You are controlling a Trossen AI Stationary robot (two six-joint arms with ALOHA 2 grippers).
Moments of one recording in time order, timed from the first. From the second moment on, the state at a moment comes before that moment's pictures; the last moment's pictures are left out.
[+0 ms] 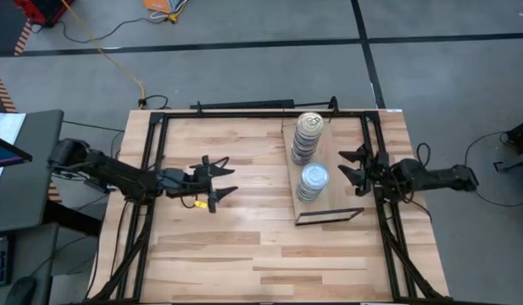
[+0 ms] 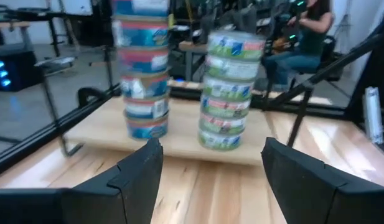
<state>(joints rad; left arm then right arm) -0.16 1.13 0.37 0.78 -0.38 -0.07 0.12 0.01 0.01 0.35 0.39 0.10</state>
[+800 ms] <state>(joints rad) -0.18 0.80 0.07 0.85 -0.40 -0.09 -0.22 0.01 0.02 0.46 0.13 0.04</state>
